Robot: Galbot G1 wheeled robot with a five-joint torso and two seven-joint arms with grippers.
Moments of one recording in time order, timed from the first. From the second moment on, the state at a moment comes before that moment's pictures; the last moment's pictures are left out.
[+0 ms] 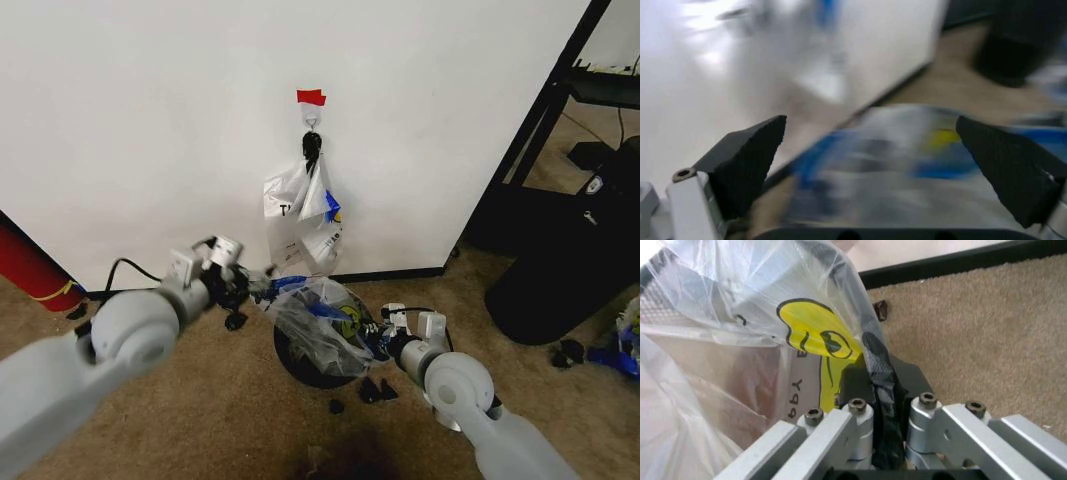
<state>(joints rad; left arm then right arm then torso) 0.78 -0.47 0.08 -2.33 -1.04 0.48 -0.28 -1.12 1.08 0.13 2.02 0.97 -0.63 0.42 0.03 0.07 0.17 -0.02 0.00</state>
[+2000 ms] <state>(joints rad) 1.05 -0.47 0.17 -2.39 -0.75 0.37 -0.17 -1.13 1.15 0.27 2.07 1.20 -0.69 0.55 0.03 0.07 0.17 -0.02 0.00</state>
